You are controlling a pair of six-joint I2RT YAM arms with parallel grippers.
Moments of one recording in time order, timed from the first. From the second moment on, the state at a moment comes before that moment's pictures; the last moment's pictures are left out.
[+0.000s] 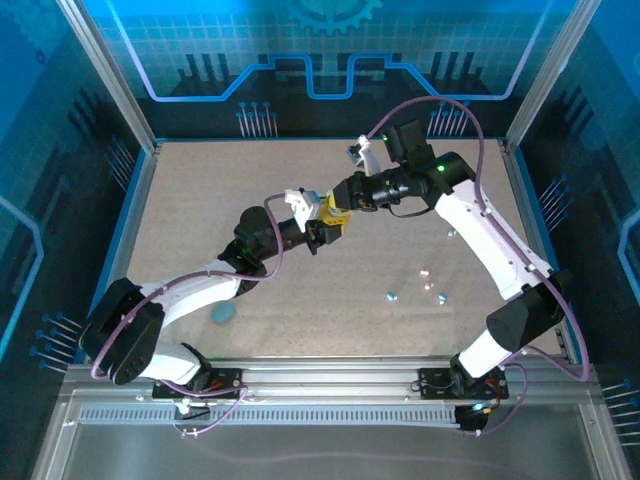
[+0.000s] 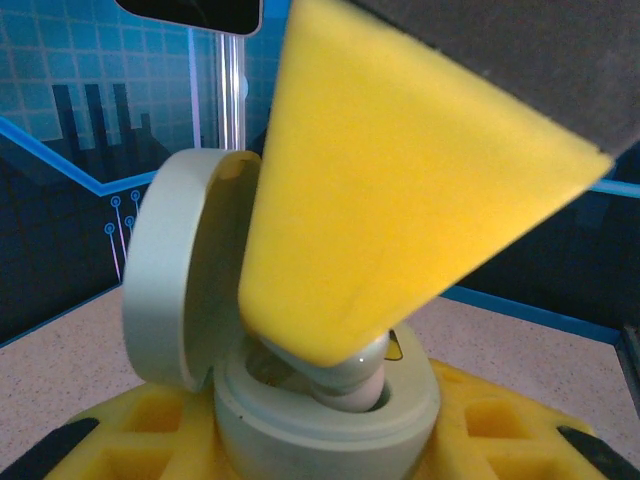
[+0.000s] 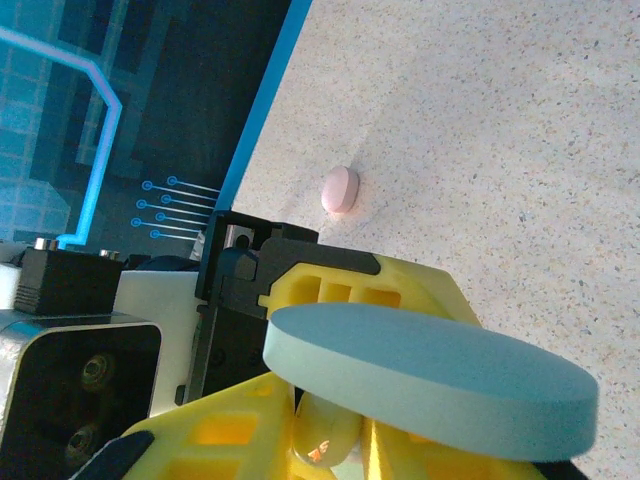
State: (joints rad) left arm -0.60 1.41 0.73 0.75 0.44 -0.09; right arm 0.49 1.59 1.72 -0.97 -0.67 0.42
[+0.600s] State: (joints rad) left arm -0.60 1.41 0.73 0.76 0.44 -0.09; right arm 0.49 1.59 1.74 -1.00 -0.66 0.40
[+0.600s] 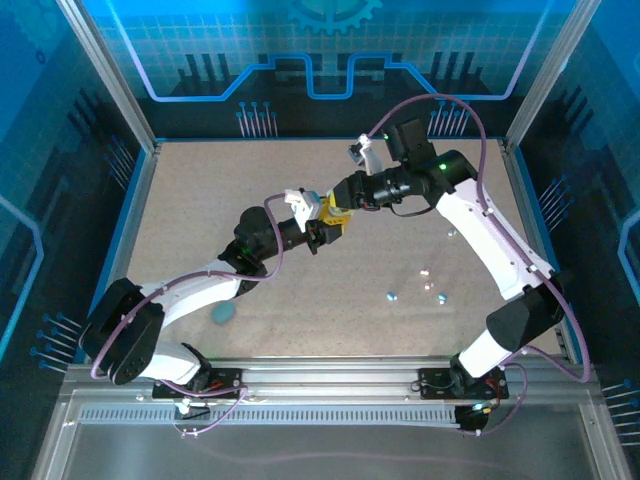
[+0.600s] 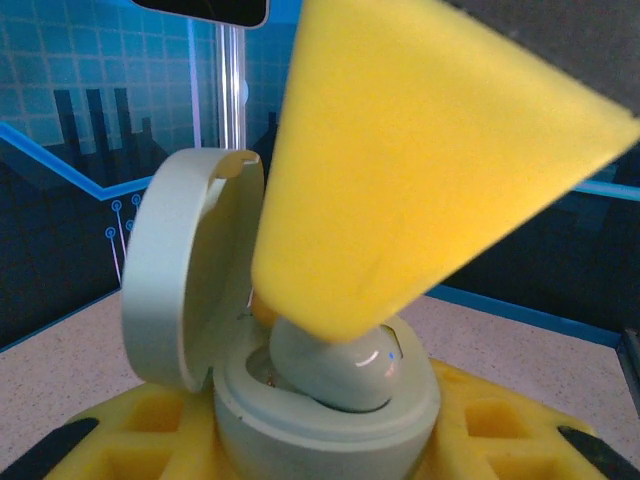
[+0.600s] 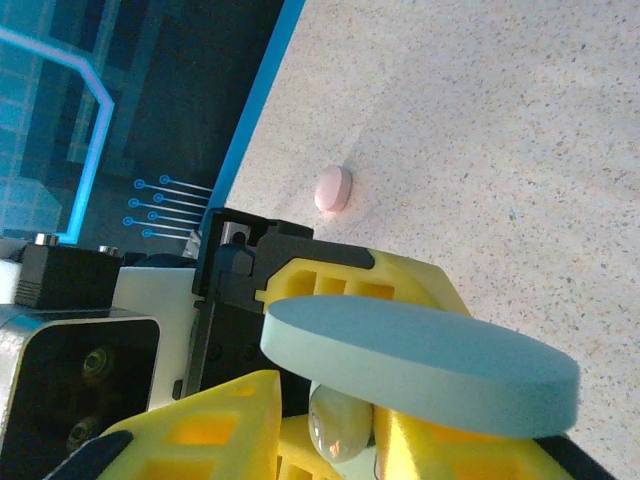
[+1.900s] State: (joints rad) left arm -0.60 1.35 0.72 0.78 0.42 -0.09; right arm -0.19 1.70 1.20 -0.76 -0.25 0.38
